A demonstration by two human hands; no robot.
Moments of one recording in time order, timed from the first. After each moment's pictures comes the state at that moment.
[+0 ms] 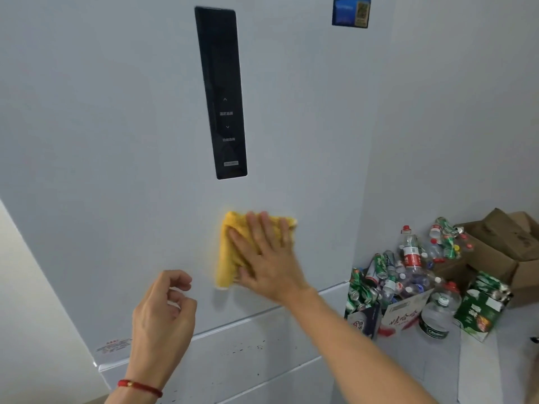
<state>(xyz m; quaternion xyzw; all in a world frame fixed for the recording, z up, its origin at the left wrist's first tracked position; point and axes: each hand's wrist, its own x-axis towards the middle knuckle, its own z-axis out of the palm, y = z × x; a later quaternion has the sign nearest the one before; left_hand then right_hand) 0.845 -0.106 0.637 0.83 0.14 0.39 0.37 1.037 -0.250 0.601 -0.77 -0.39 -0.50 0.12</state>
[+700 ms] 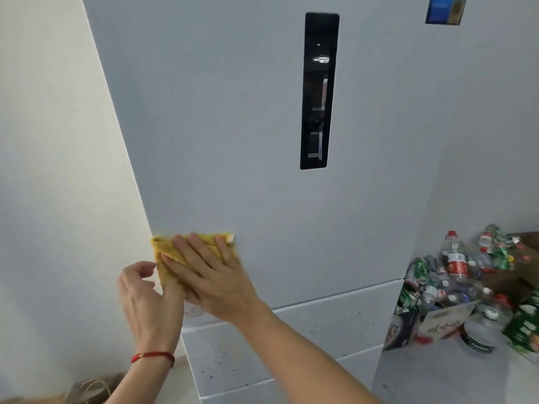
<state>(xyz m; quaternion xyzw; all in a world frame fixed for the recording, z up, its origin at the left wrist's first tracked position) 0.791 0.004 0.632 0.71 0.31 0.49 0.40 0.906 -0.061 0.596 -0.69 -0.48 -0.52 0.13</state>
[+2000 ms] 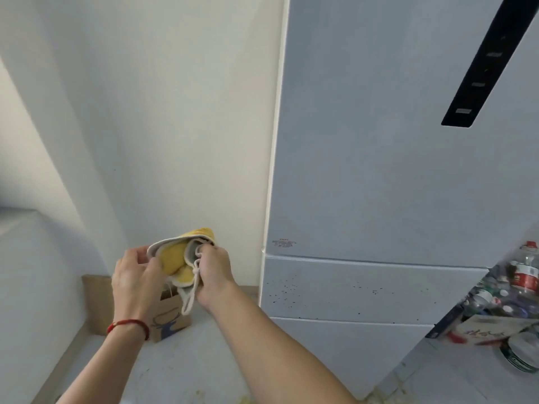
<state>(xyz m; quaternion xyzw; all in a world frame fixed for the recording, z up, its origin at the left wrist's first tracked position) 0.626 0.131 0.565 0.68 0.47 0.36 0.43 0.724 0.062 0.579 -0.49 0.01 0.45 0.74</state>
